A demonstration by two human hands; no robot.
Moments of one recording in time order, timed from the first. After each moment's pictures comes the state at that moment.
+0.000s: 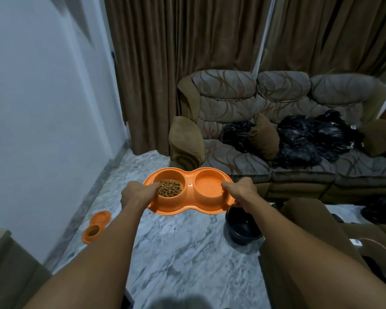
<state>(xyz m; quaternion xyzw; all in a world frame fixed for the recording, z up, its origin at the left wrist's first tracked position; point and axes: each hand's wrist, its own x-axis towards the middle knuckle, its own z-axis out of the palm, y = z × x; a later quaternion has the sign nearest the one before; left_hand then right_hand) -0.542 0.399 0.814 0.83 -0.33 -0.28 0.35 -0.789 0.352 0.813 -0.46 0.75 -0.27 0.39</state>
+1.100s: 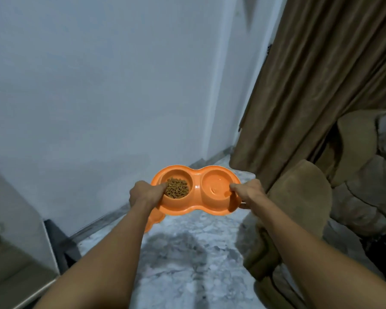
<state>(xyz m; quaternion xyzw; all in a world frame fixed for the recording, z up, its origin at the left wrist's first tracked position) -0.334 0.066 0.767 0.88 0.04 -0.19 0.44 -0.473 -0.147 0.774 -0.69 0.54 -0.10 0.47</state>
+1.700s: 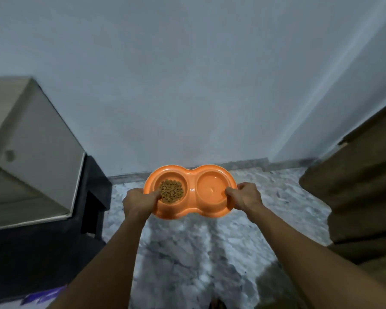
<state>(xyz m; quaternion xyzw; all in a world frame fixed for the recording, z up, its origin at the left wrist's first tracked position) -0.246 0.025 0.607 0.81 0.32 -0.10 0.47 -0.249 -0.232 0.620 -0.82 0.33 0.12 0.45</state>
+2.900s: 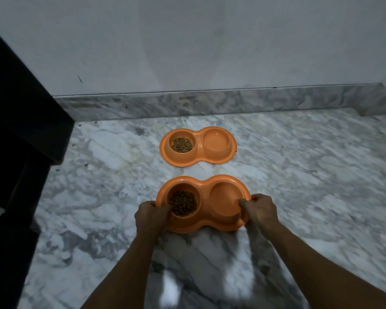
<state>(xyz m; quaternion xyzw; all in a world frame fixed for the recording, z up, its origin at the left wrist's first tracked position) -0.173 0.023 -0.060 0.81 0.36 -0.15 0.45 -0.158 -0.229 -0.041 -0.83 0.35 0.16 0.40</state>
